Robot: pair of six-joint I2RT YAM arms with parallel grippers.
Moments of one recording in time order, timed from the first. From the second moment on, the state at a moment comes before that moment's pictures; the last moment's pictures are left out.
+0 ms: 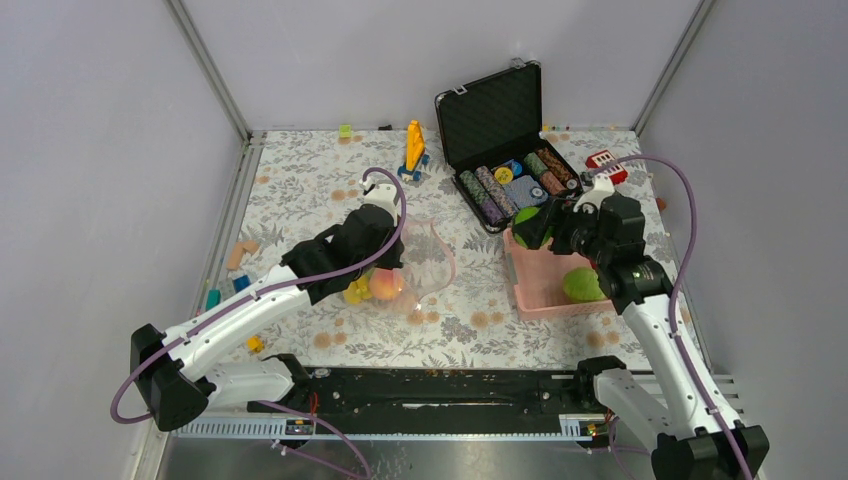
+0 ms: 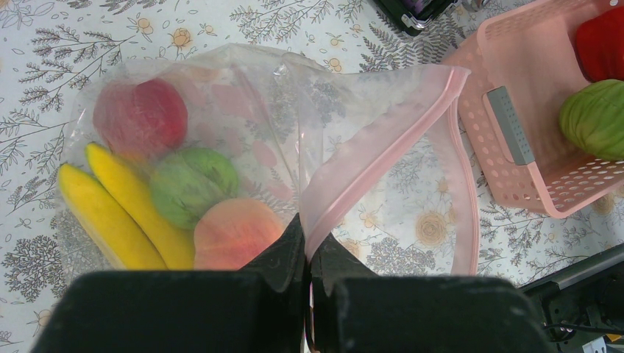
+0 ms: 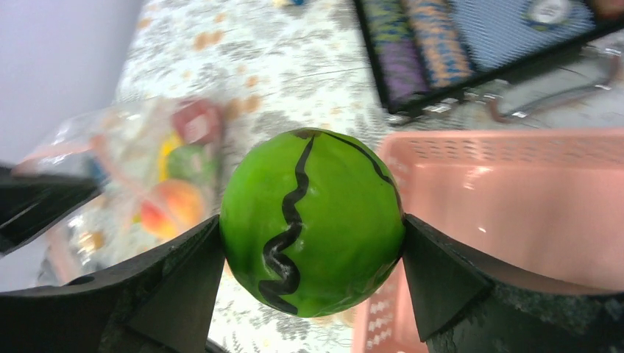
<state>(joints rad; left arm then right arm) -0.84 1.15 1.04 -0.54 -0.30 -0.50 0.16 0.87 0.82 -0.41 -0.30 0.39</state>
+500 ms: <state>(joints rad) -0.84 1.15 1.04 -0.54 -0.30 -0.50 0.53 0.99 0.86 -0.28 -0.52 0.39</state>
